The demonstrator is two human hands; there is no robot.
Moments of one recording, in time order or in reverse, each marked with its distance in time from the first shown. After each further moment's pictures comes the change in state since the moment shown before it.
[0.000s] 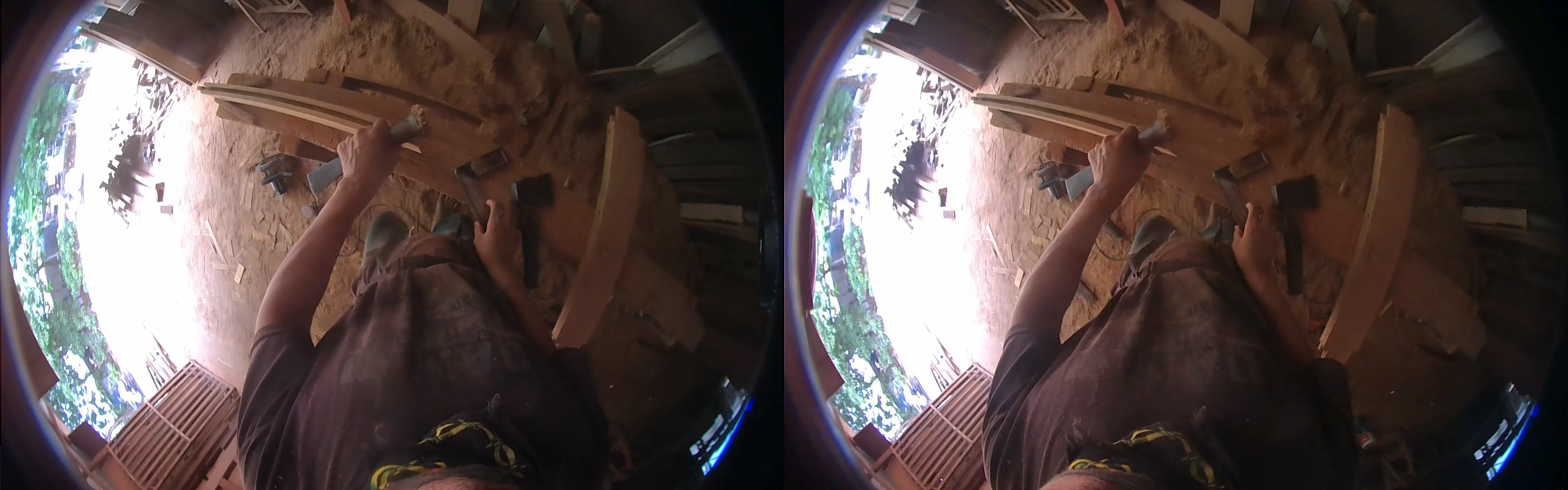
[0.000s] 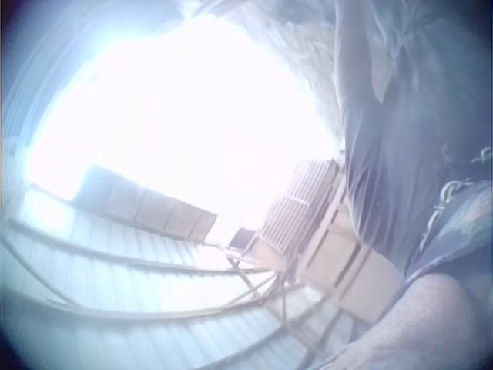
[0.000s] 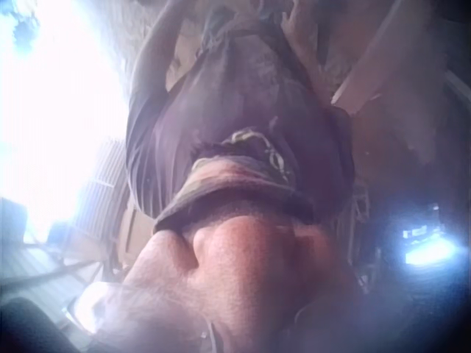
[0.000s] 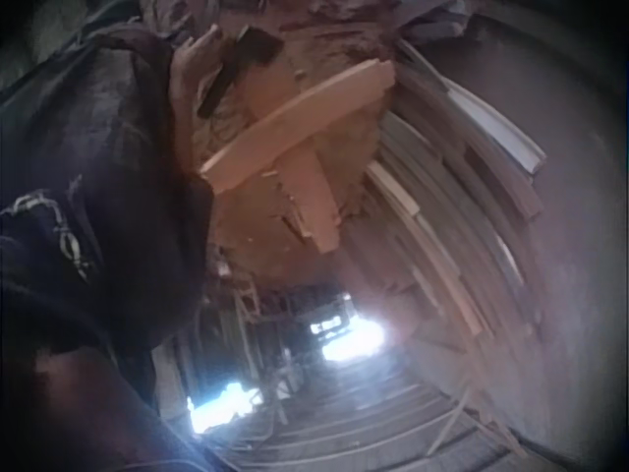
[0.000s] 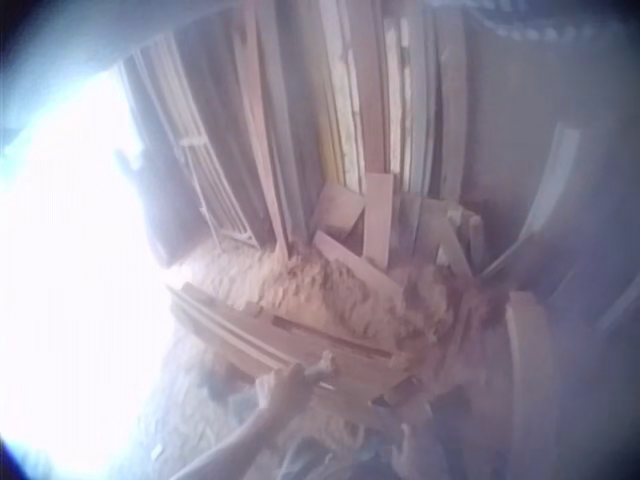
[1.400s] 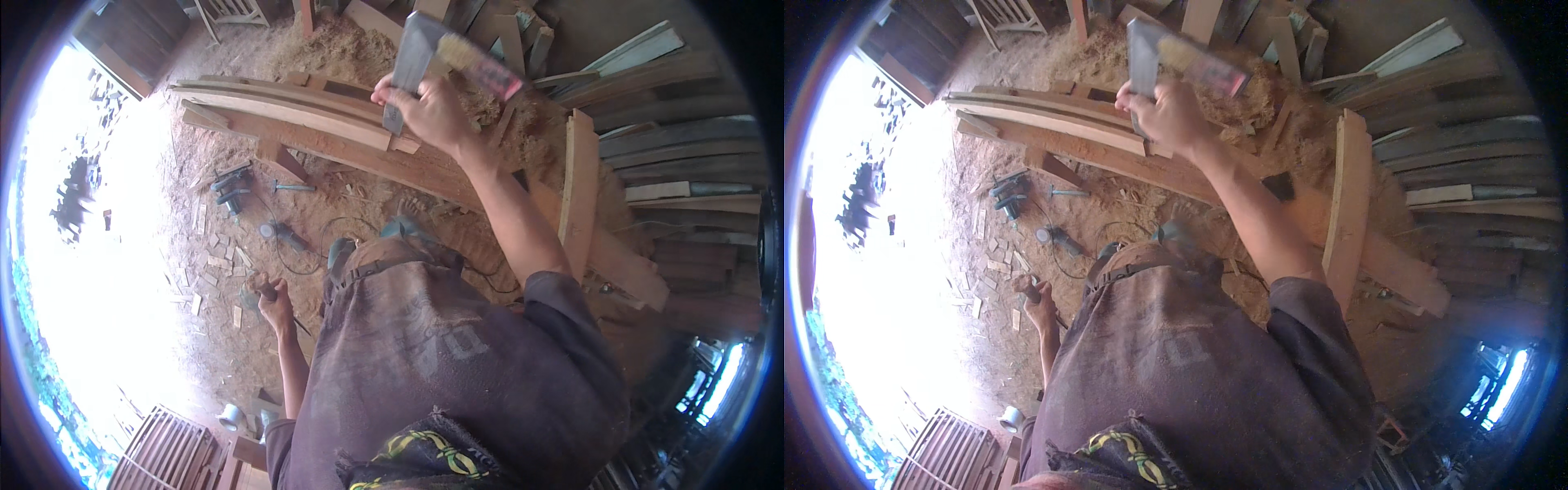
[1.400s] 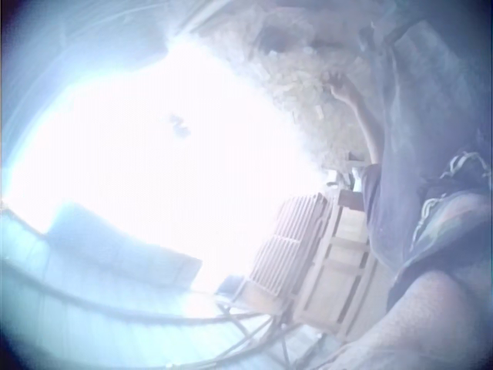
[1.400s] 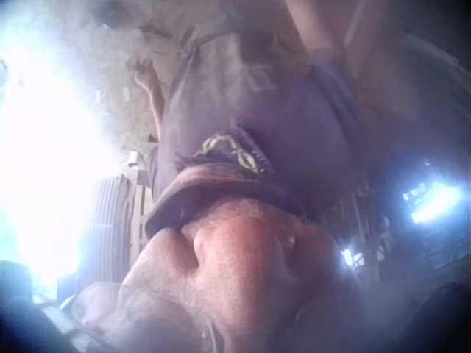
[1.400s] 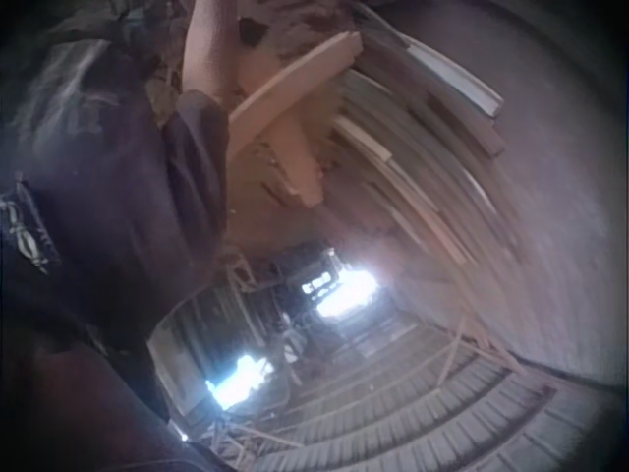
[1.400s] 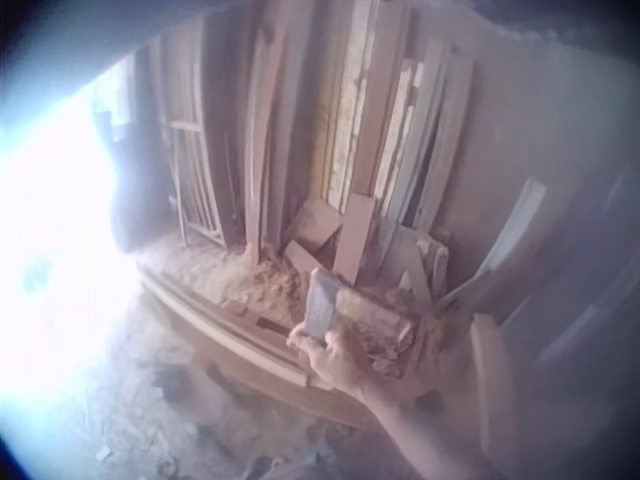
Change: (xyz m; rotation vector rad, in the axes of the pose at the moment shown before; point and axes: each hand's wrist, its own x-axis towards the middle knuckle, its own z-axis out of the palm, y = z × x) left_hand -0.277 -0.283 0.093 -0.904 0.321 -0.836; right_hand 0.178 -0.222 -0.112 0.723 -0.120 -0.506
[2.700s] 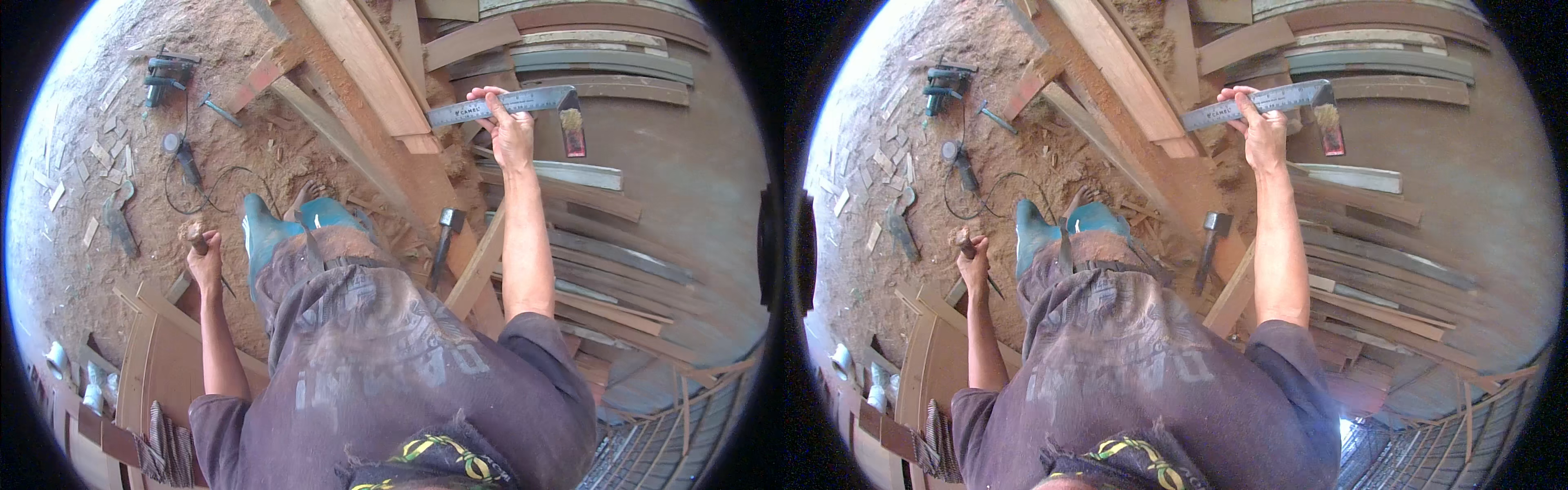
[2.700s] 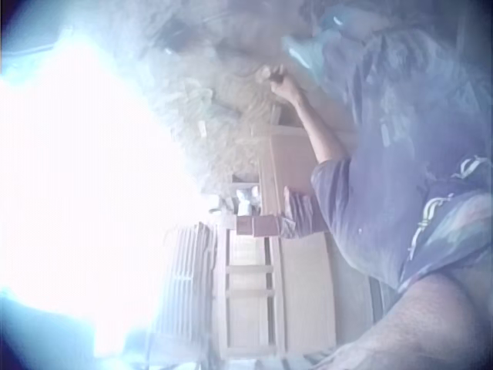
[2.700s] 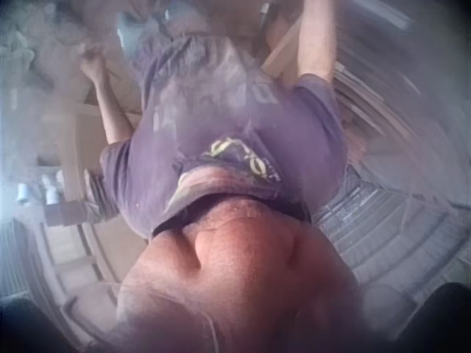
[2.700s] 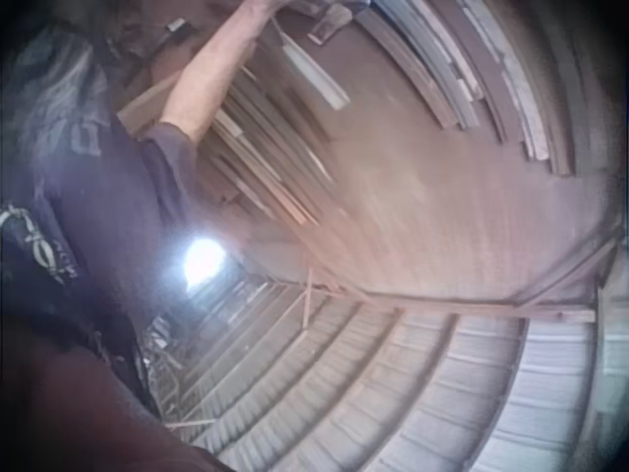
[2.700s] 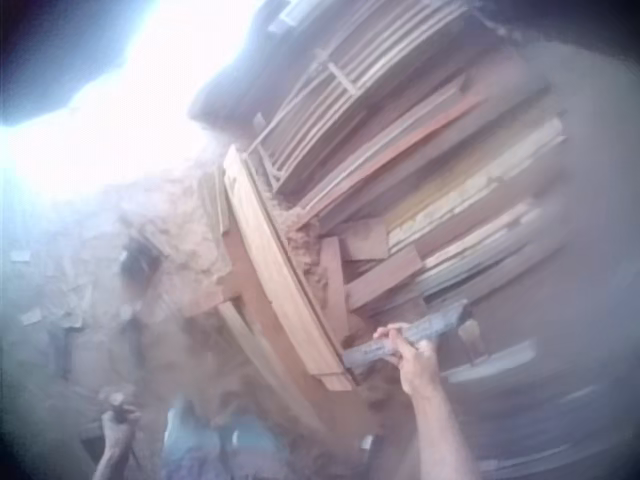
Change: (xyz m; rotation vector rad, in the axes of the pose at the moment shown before) left_hand -0.030 -0.146 0.061 -0.420 -0.002 -0.278; right_hand 0.030 -0.008 -0.028 0.173 -0.101 0.304
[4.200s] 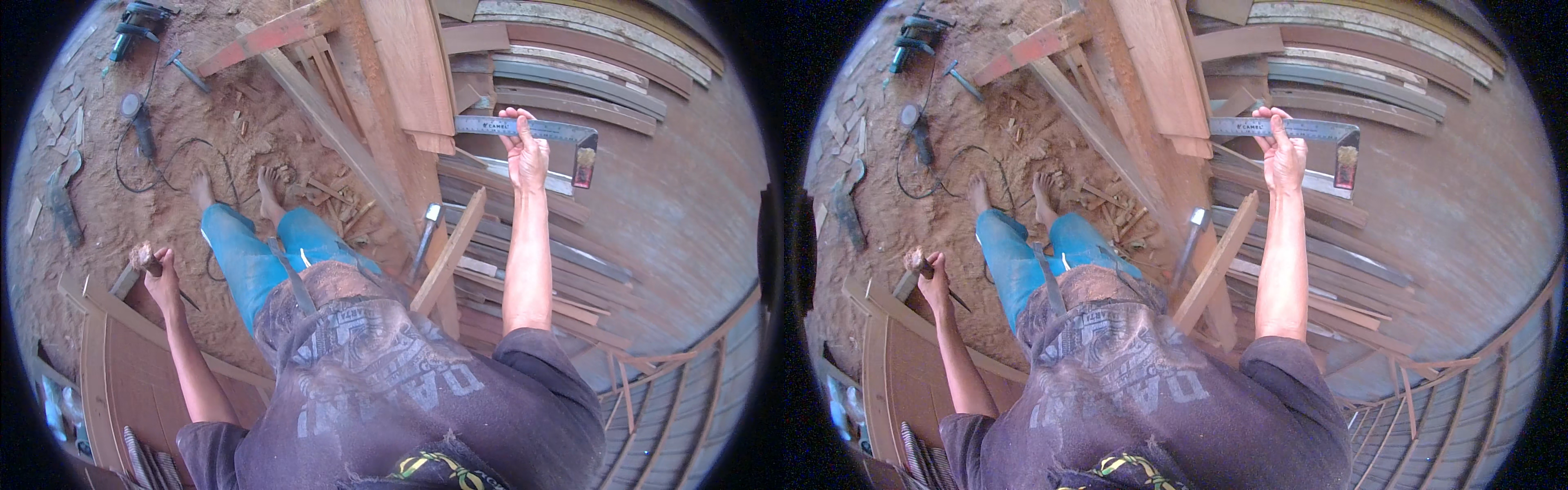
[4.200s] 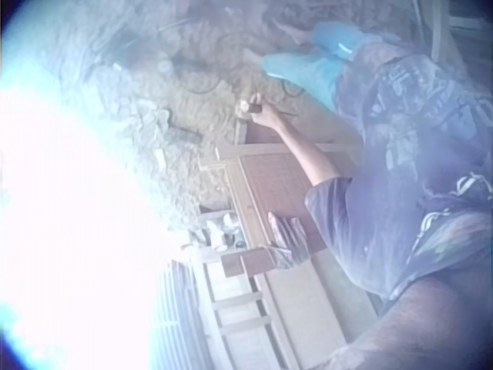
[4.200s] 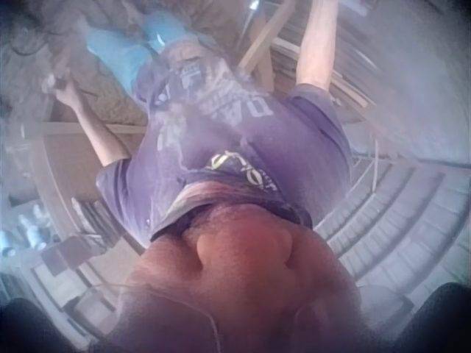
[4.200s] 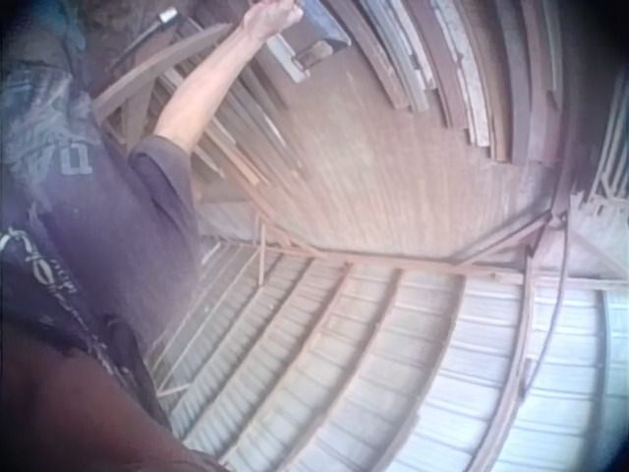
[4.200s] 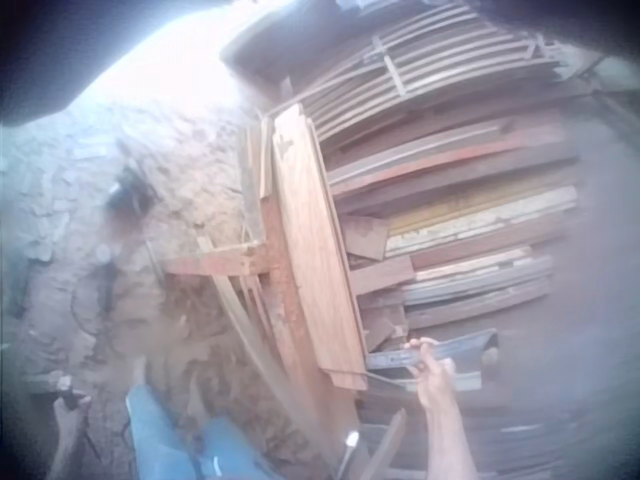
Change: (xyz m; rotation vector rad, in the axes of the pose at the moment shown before) left_hand 0.023 -0.112 -0.045 -0.040 0.105 -0.163; right_hand 0.006 0.009 -0.005 -0.068 0.101 0.044
